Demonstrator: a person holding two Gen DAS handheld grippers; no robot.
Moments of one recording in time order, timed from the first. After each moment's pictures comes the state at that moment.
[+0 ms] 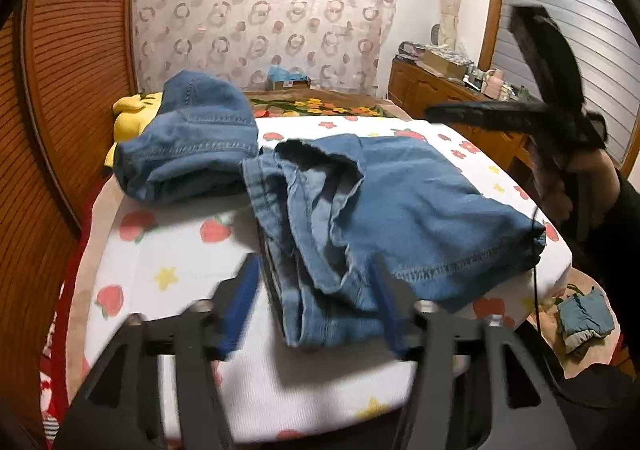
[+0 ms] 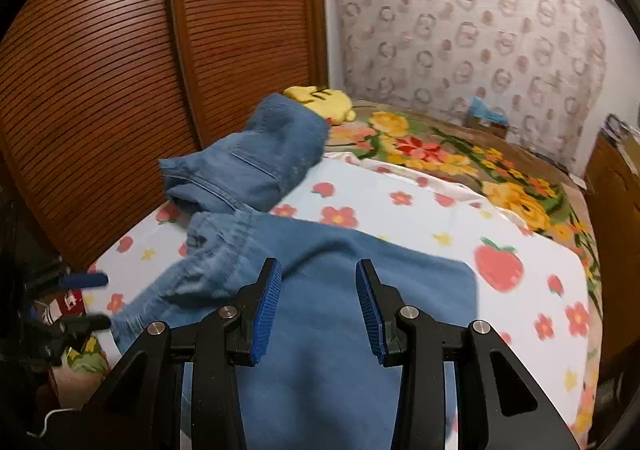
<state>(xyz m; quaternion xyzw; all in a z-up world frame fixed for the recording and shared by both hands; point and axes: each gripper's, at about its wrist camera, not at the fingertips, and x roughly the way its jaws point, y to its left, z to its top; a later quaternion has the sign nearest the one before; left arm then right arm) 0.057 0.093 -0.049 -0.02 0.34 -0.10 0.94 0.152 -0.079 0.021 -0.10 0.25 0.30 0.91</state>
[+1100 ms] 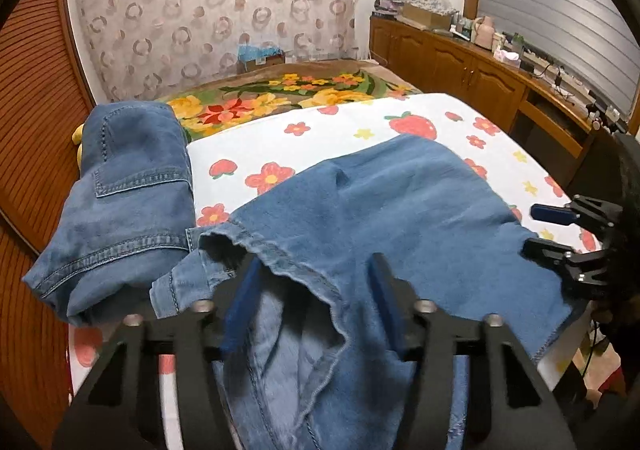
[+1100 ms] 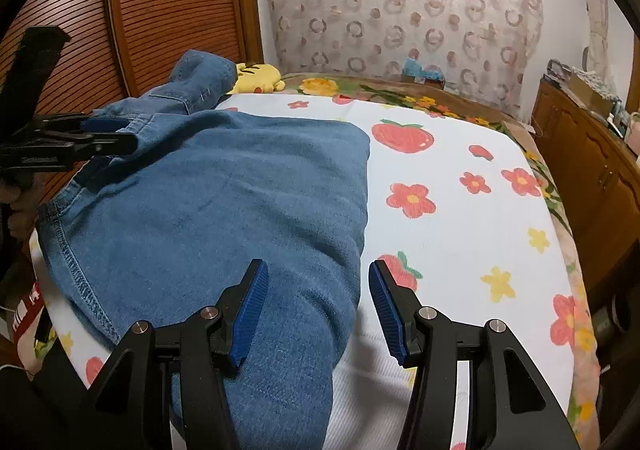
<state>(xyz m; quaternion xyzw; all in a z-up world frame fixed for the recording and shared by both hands) 0.187 0.037 -0.055 0.06 0.40 -0.12 0.91 0.114 -0.140 -0.044 -0.07 0.28 0.22 0.93</state>
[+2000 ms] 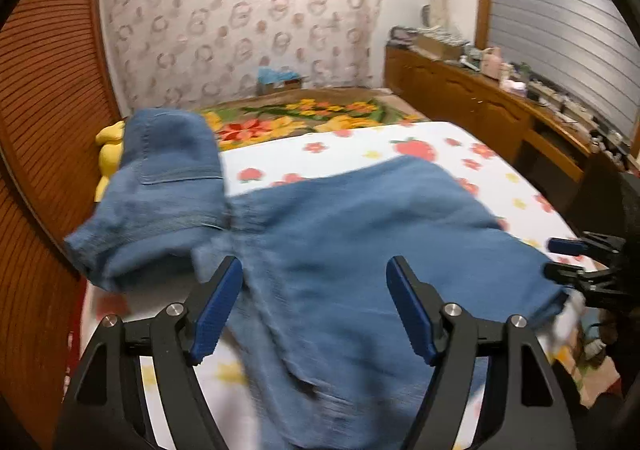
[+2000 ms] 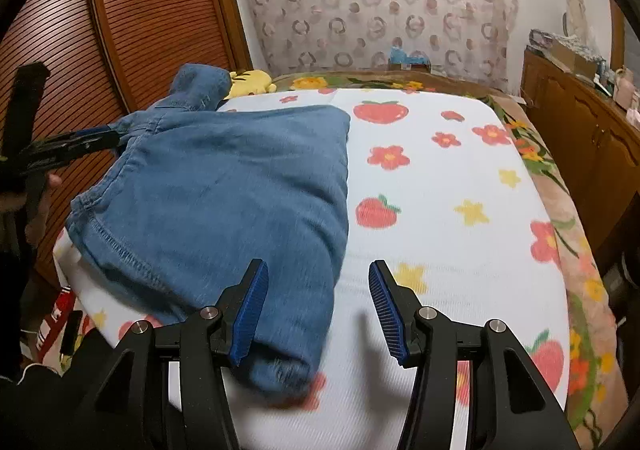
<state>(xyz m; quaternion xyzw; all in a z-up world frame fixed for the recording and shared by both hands) 0.131 0.047 -0.036 0.03 0.35 -0.11 0.93 0.061 -0.188 -0.054 -0.01 0.30 0.21 0.93</state>
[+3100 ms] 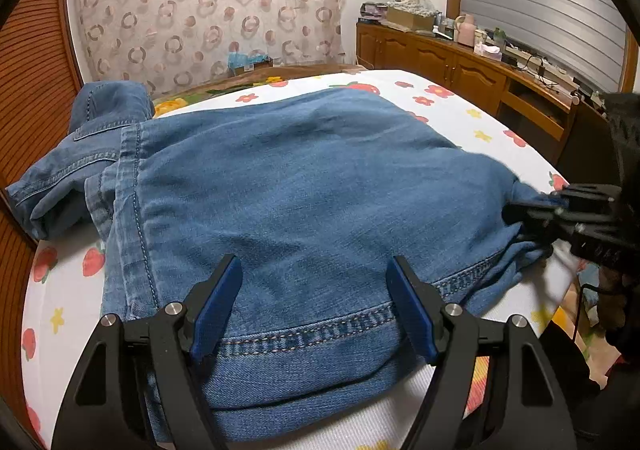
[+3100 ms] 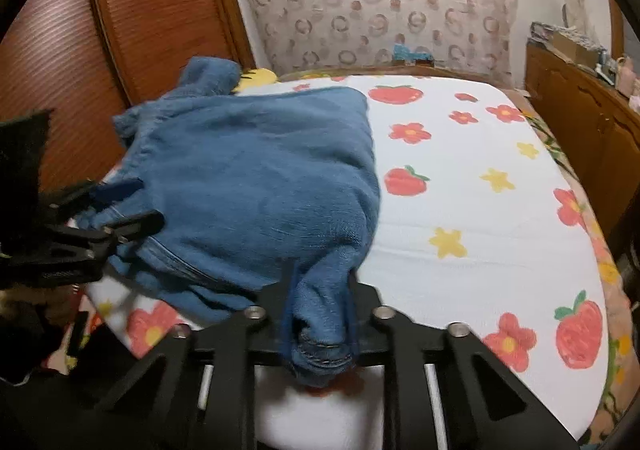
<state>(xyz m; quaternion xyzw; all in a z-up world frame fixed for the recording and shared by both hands) 0.103 -0.019 -0.094 0.06 0.37 -0.13 0.92 0.049 -0.180 -0.063 0.01 0.29 0.23 0.93</state>
